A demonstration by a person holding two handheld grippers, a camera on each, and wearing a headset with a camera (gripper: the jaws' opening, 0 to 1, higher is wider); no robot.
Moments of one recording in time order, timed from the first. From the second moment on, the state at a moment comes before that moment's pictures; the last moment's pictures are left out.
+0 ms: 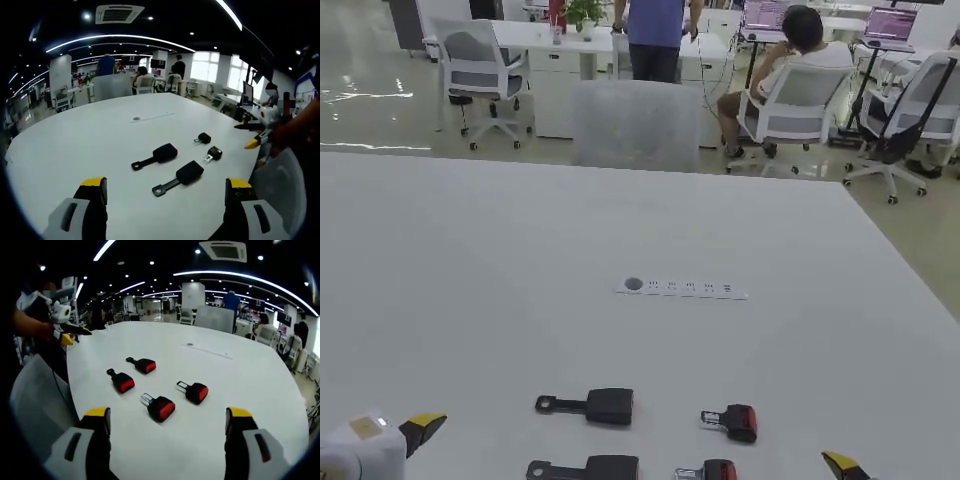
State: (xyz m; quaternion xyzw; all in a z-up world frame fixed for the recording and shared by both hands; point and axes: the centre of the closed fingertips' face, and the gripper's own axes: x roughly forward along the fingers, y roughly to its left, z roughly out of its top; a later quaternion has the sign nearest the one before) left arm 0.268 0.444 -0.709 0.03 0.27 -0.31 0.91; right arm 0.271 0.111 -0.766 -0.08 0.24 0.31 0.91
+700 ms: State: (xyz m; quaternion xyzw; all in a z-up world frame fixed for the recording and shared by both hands) left arm 0.272 0.427 -0.715 0.04 0.28 -0.33 0.90; right arm 0.272 0.114 -0.775 -0.08 0.26 0.33 0.91
